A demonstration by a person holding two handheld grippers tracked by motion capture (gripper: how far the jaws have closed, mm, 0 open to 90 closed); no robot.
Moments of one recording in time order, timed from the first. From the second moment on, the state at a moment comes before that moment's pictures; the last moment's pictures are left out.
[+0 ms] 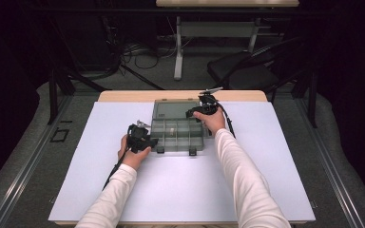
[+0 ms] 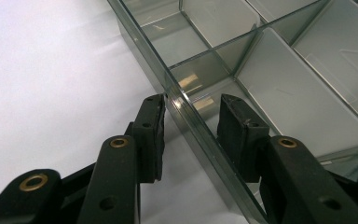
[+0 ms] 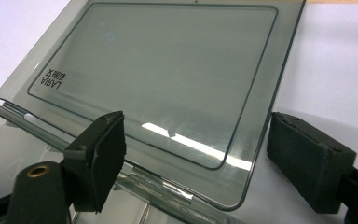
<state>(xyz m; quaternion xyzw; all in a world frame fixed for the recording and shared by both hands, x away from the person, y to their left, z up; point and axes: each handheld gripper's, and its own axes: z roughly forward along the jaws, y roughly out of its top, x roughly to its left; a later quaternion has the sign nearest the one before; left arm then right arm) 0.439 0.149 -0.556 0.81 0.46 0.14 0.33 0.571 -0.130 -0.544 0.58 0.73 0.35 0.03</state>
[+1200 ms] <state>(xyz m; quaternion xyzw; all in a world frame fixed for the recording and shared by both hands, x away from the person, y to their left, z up) 0.439 0.149 -0.556 0.81 0.46 0.14 0.33 0.571 -0.127 -0.544 0.57 0.74 0.35 0.04</state>
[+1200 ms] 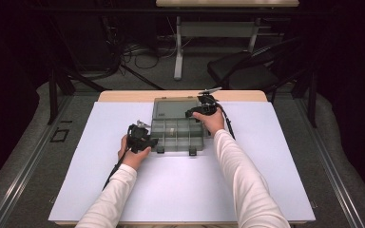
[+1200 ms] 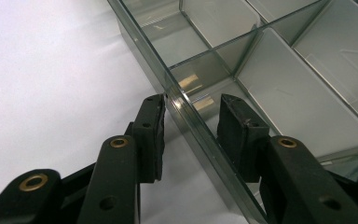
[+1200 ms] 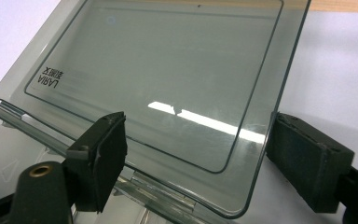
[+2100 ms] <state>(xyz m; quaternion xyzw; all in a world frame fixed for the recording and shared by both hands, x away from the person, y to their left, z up) 0.438 0.147 -0.557 0.81 0.46 0.15 0.33 0.568 -0.139 -0.527 0.56 0.74 0.37 0.06</state>
